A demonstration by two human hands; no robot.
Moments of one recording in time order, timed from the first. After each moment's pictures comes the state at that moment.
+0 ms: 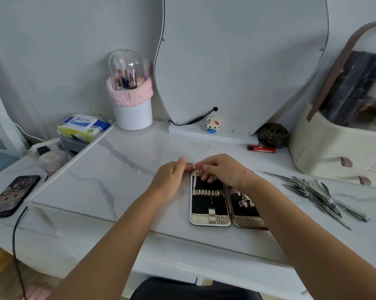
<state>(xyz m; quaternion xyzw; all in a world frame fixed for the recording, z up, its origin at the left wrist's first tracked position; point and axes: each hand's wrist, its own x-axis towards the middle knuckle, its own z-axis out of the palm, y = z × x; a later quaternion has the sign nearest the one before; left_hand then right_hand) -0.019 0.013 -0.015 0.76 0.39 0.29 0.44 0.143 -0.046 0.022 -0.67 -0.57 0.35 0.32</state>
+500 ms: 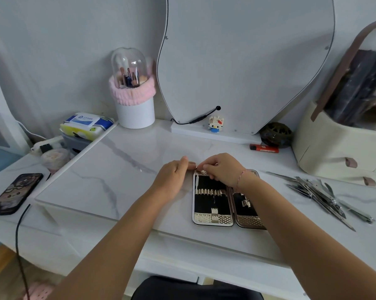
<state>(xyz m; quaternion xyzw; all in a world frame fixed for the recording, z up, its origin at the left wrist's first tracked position) -0.018 0.016 -0.017 0.76 0.39 0.28 0.44 0.134 -0.047 0.027 -0.72 -0.59 0.25 0.28</state>
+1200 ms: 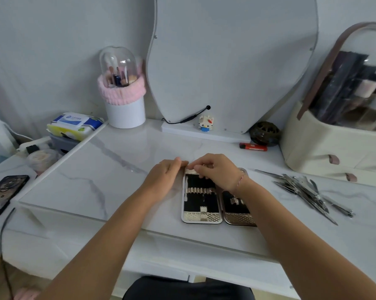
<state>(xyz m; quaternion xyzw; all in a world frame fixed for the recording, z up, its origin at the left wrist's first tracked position) -0.021 0.013 -0.018 0.79 0.36 0.27 0.41 0.139 -0.070 0.027 -0.68 -0.60 0.26 0.33</state>
